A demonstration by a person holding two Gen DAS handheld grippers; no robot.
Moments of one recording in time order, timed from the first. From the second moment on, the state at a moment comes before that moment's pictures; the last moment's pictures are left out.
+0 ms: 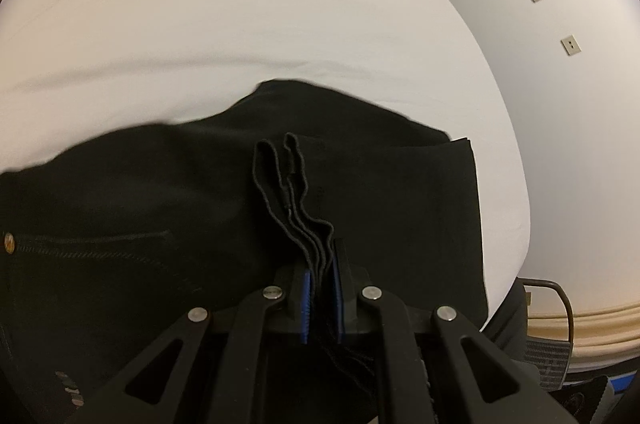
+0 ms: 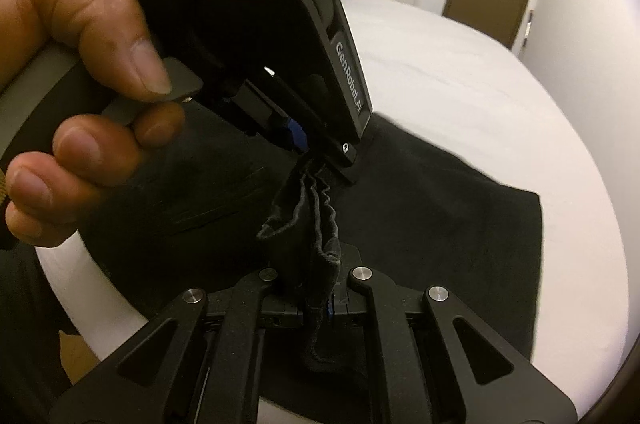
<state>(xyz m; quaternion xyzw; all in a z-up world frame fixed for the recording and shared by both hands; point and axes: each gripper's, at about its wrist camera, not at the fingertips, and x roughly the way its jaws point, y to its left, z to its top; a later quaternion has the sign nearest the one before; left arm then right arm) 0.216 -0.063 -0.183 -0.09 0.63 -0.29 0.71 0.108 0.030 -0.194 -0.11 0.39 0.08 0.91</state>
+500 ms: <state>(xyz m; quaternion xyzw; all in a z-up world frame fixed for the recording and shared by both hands) 0.196 0.000 -0.194 -0.10 0.61 -0.26 0.74 0.095 0.016 -0.205 -0.05 0.46 0.13 0.88</state>
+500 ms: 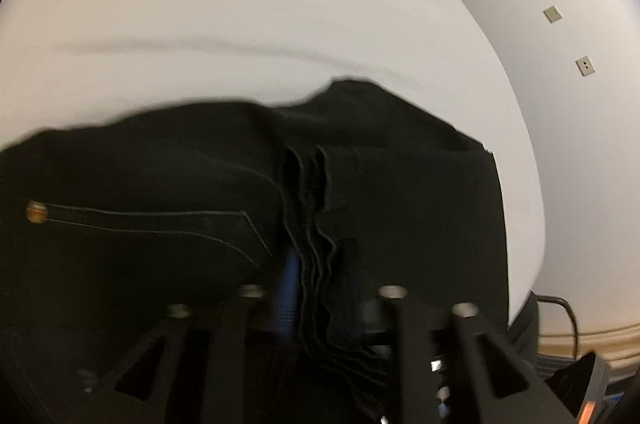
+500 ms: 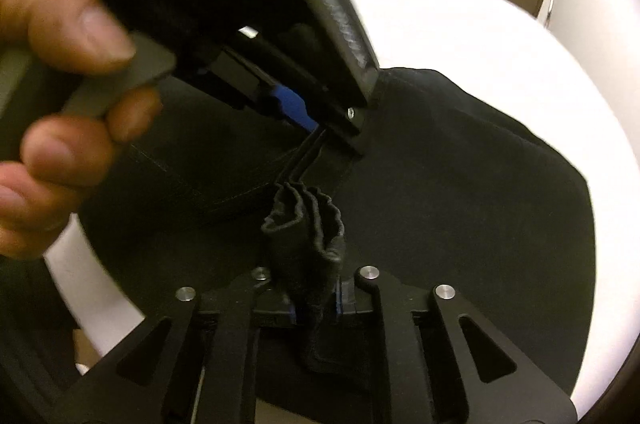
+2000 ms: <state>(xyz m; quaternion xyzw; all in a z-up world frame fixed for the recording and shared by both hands) 0.101 -0.008 -0.180 -0.06 0.53 -0.20 0.82 -0.008 -0.260 -0.193 0.34 0.45 0.27 0.78</state>
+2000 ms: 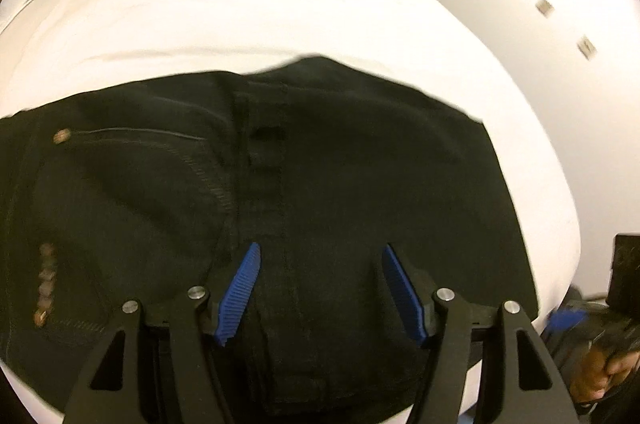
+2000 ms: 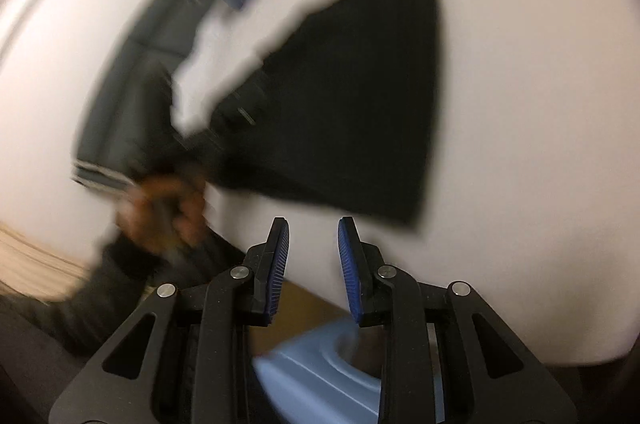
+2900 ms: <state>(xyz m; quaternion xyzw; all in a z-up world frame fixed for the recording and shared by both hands) 0.018 0.254 -0.215 -0.53 0.39 0.01 0.75 0.061 -0.230 -0.213 0.47 0.43 0.25 0.73</state>
